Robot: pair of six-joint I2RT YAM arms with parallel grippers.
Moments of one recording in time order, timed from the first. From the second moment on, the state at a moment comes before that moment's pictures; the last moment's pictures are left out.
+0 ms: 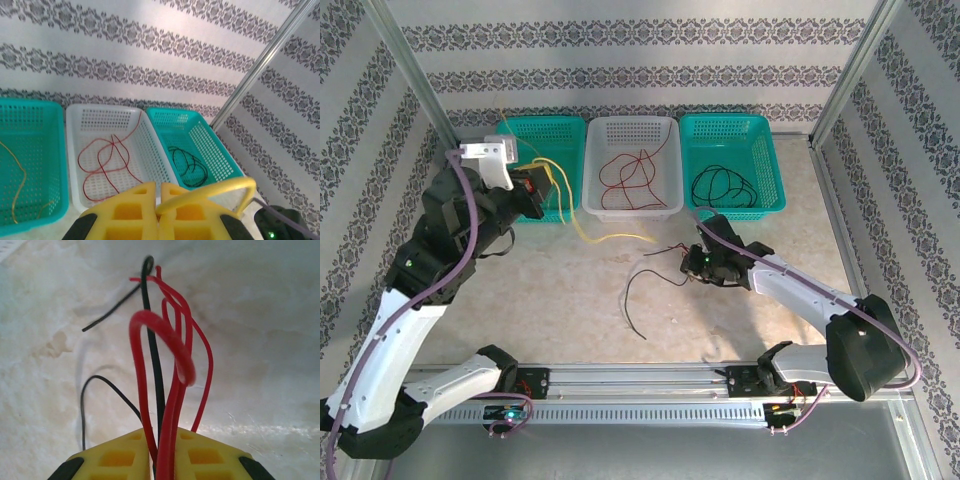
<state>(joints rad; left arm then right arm) -0.47 0.96 1.44 -0.66 -0.06 -0.39 0.52 1.29 0.74 -0.49 -0.17 0.89</state>
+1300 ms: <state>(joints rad) -0.46 0.98 1.38 -0.59 -0.02 -0.39 0.77 1.29 1.08 -0.20 -0.41 0.96</state>
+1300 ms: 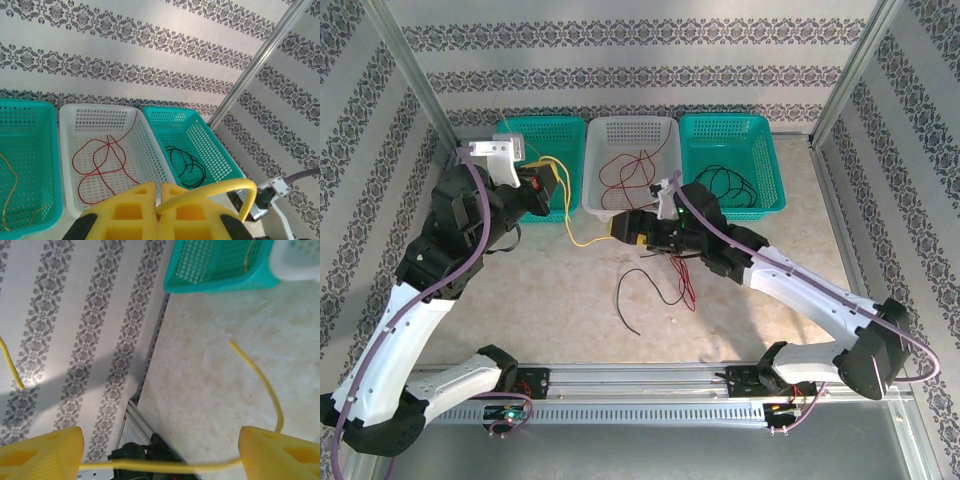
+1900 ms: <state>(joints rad) -0.28 1.10 1.42 -0.61 -0.06 -0.42 0.53 1.14 1.08 -0.41 -0.32 0.93</state>
